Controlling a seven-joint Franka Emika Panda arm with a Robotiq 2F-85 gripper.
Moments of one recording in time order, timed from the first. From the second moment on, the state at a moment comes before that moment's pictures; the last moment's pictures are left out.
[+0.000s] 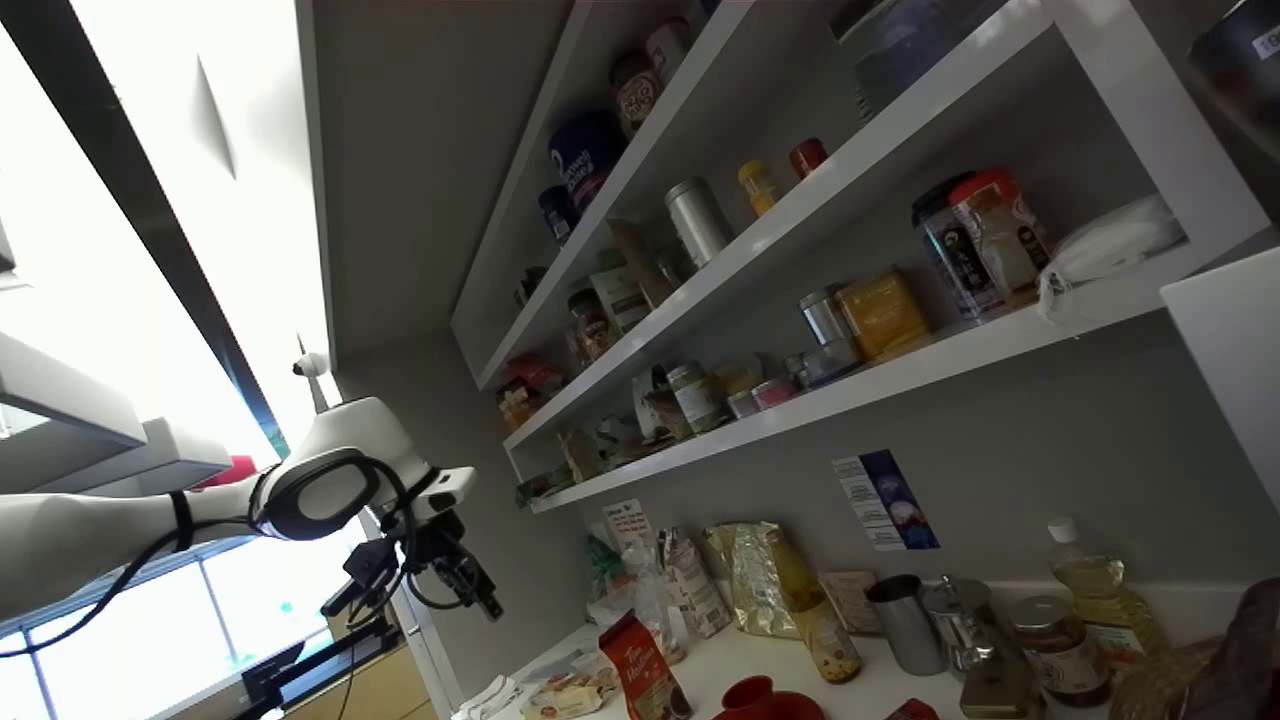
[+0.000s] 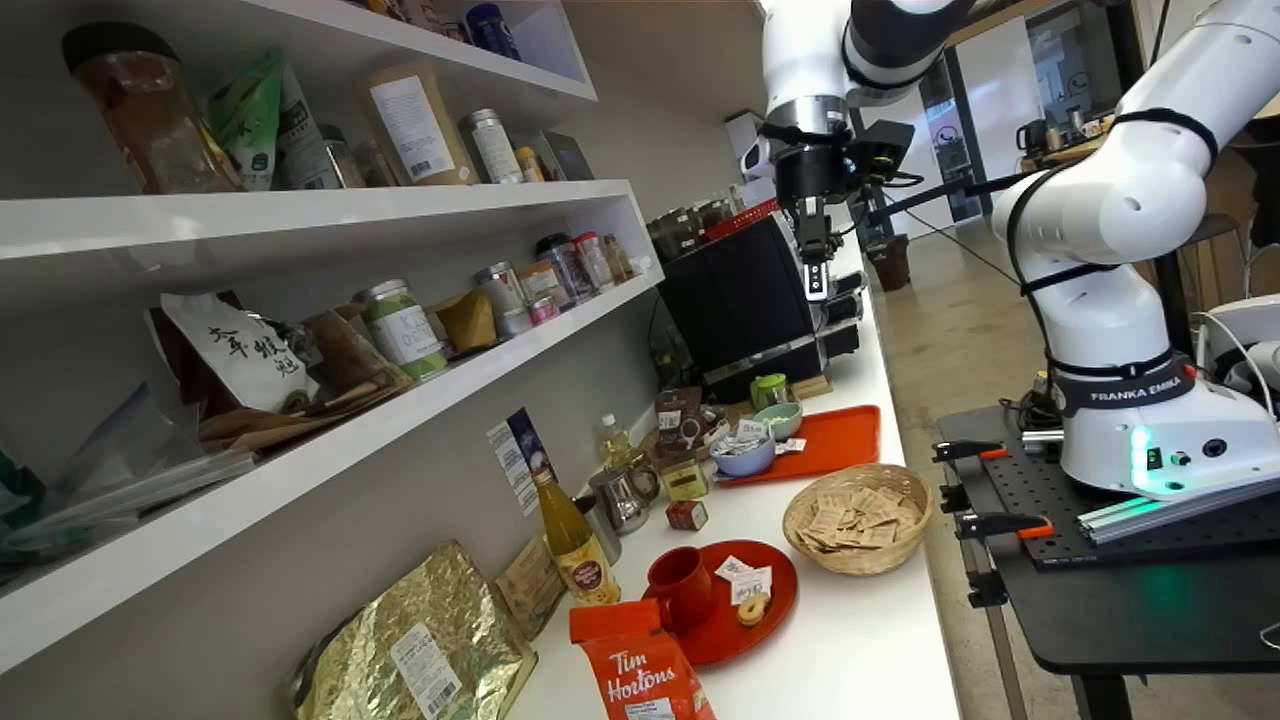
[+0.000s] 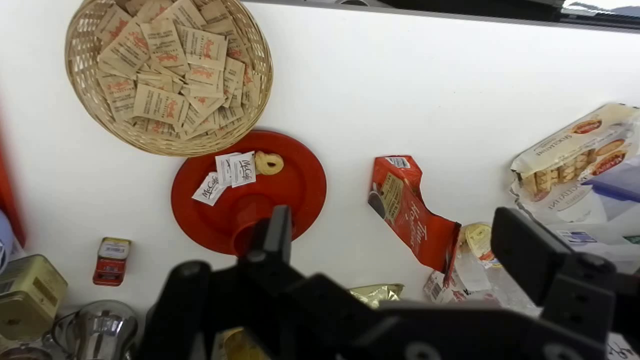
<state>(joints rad) 0.21 -1.01 0.10 -2.76 0.29 2.03 0.12</state>
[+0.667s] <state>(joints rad) 0.22 -0.93 0.10 -2.76 0.33 2.11 0.09</state>
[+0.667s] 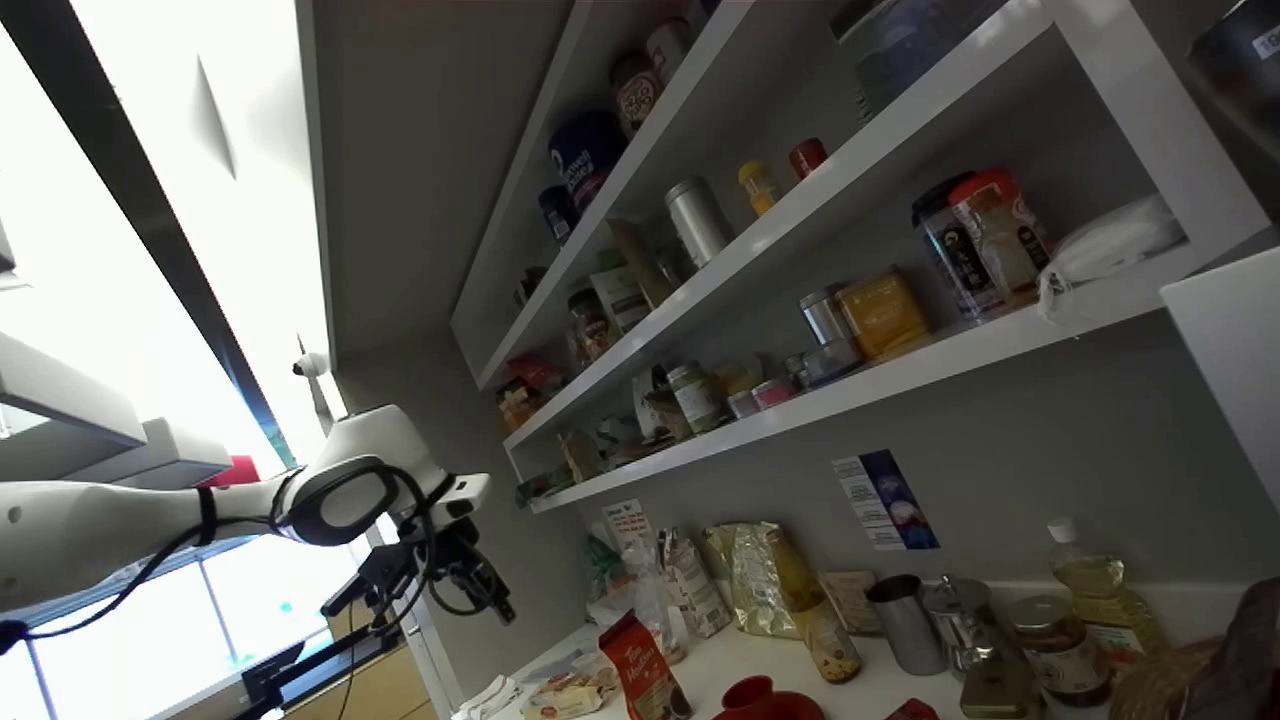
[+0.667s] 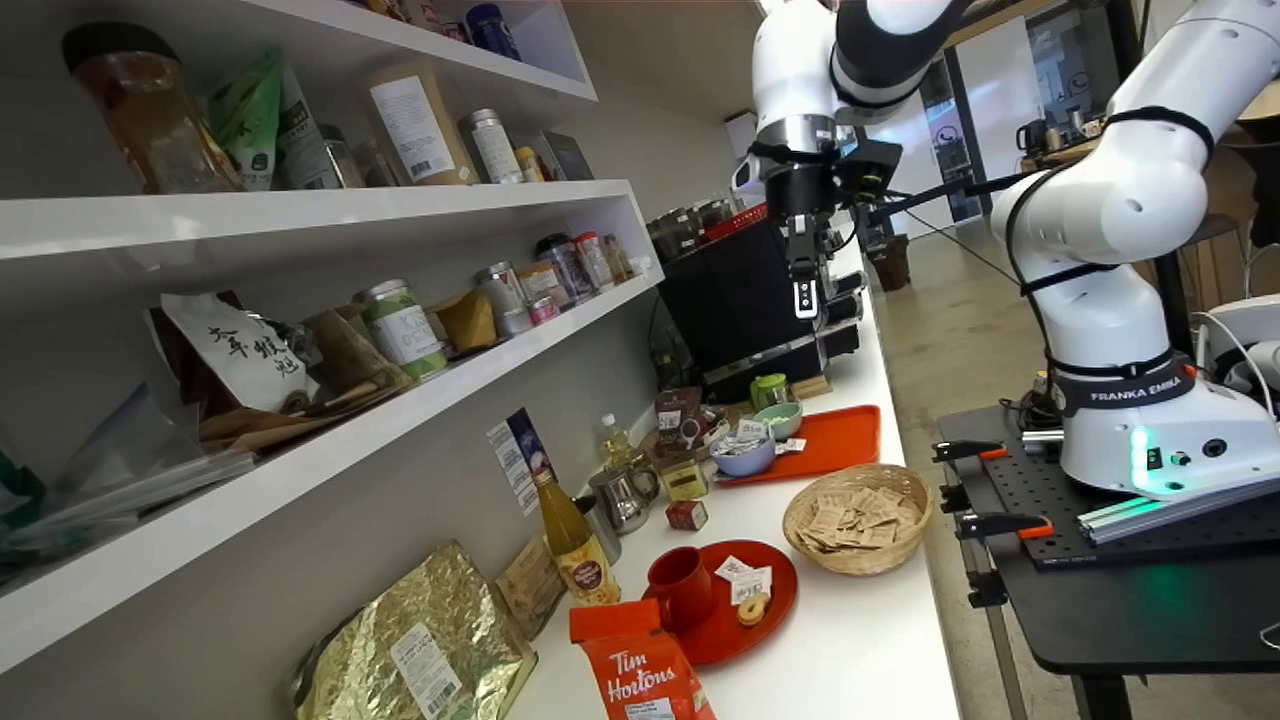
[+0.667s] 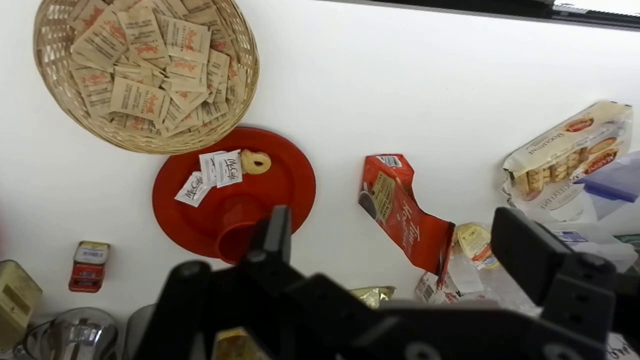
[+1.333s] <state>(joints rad) 0.51 -0.45 0.14 -2.77 0.71 2.57 -0.12</state>
